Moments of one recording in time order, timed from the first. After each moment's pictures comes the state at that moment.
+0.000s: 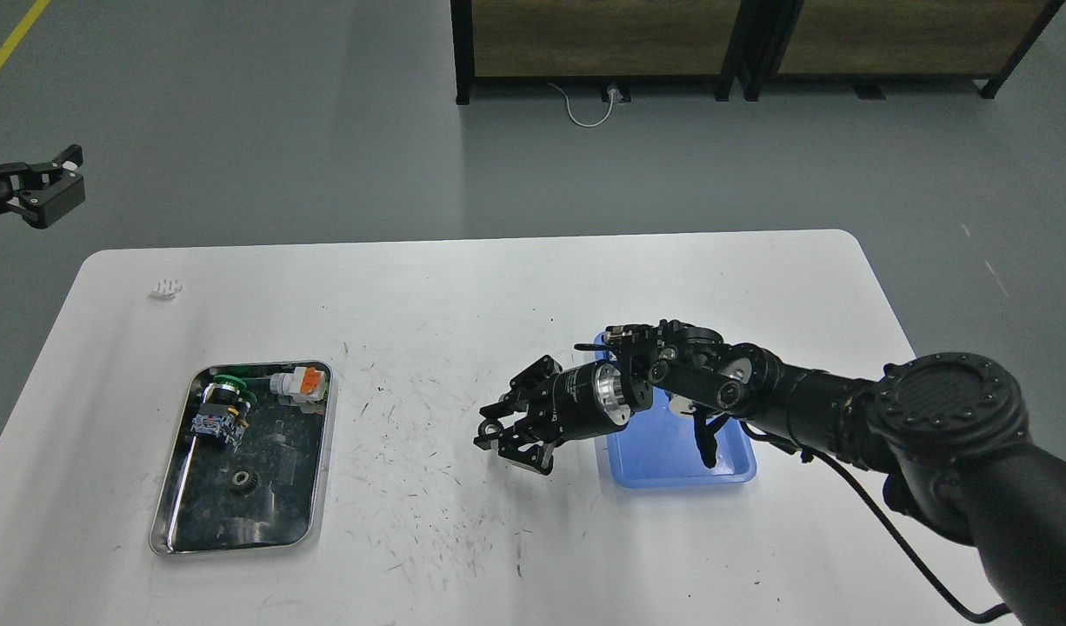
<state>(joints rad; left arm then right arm) -0.89 0.89 -0.32 -0.94 0.33 -0.02 -0.18 1.00 0.01 -0.34 0.56 -0.48 0.58 0.30</state>
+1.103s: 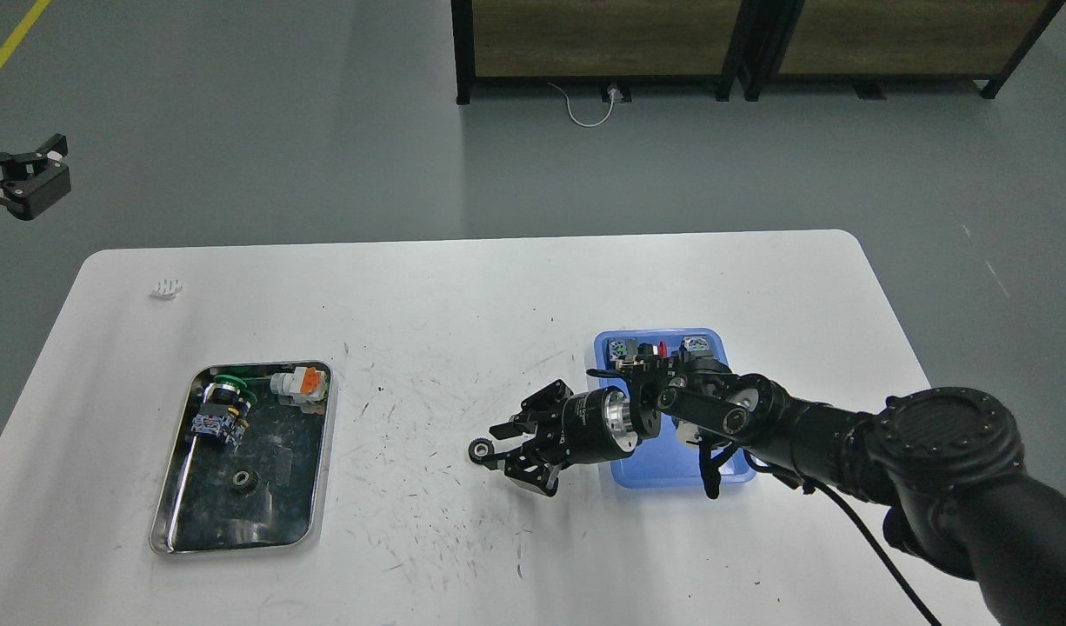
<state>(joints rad) -0.89 0.90 -0.33 -0.94 0.33 -0.01 -0.19 0.91 0.01 -0.28 0.53 -0.47 0.58 0.30</state>
